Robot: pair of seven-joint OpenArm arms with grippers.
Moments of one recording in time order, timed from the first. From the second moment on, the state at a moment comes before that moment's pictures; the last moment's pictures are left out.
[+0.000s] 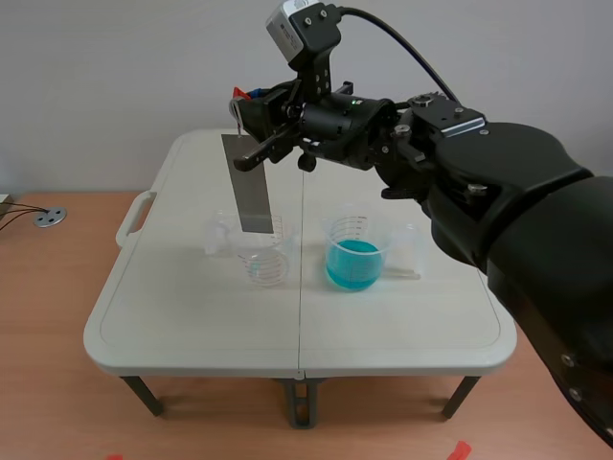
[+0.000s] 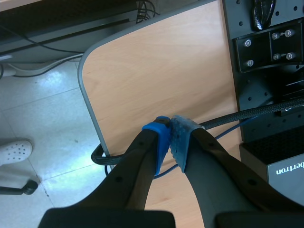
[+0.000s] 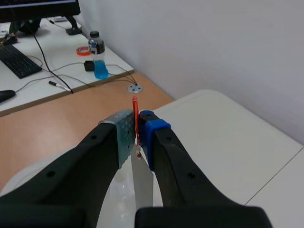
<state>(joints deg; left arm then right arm) 53.9 -23.5 -8.6 75.9 -9.5 -26.6 -1.1 28.6 4.7 -26.4 59.7 8.2 35.5 10.2</state>
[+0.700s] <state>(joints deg) 46.4 -23.6 -8.6 75.9 -9.9 -26.4 -5.4 18.6 10.9 -18.5 86.6 8.2 35.7 1.5</state>
